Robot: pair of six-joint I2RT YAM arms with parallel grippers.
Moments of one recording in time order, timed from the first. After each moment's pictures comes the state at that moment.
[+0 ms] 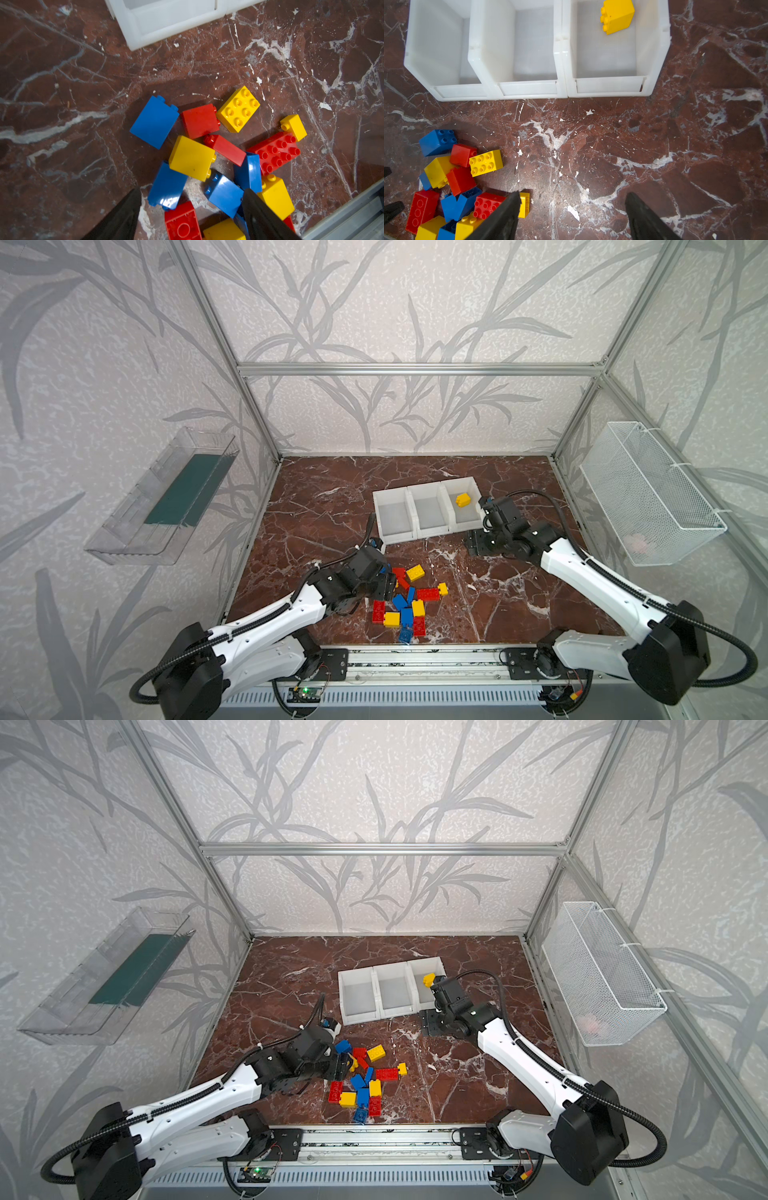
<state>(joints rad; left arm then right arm) -0.84 1.02 0.57 -0.53 -0.09 -0.59 0.56 1.24 0.95 -0.72 0.03 0.38</state>
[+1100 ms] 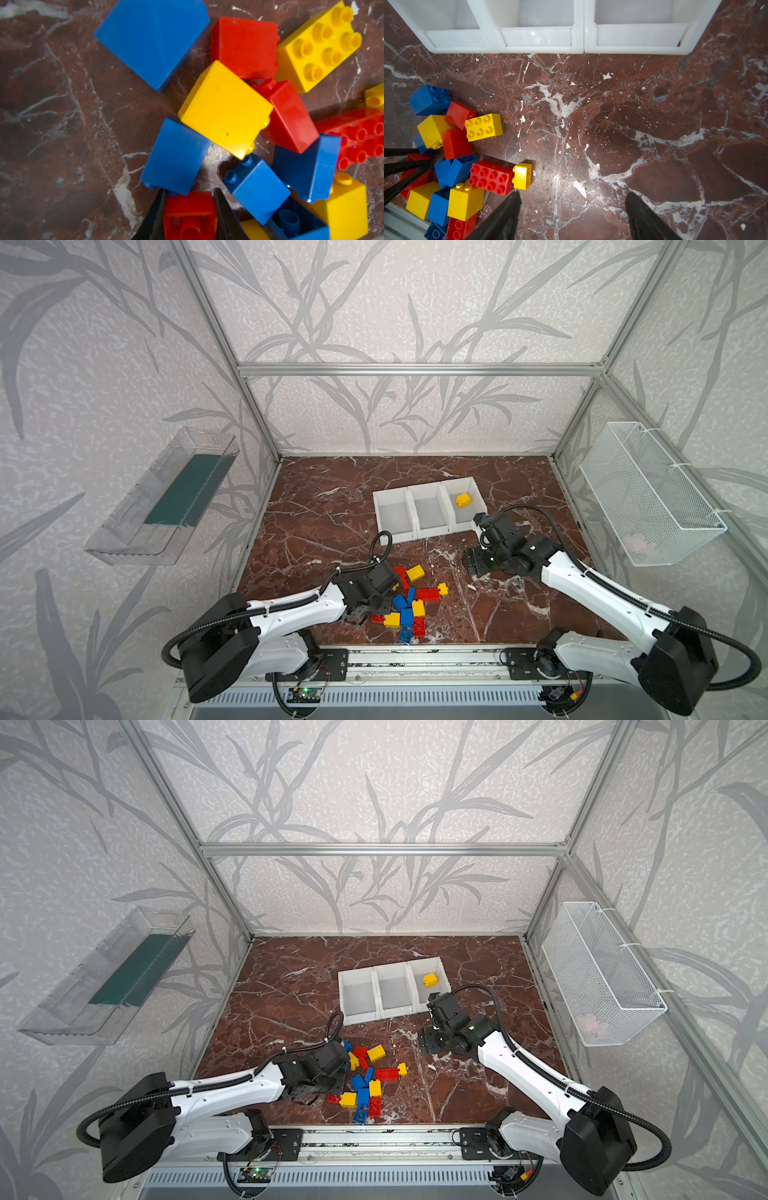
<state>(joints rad) -0.93 1.22 0.53 -0.51 -0.11 -0.79 0.61 1.18 0.85 -0.72 0.00 0.38</state>
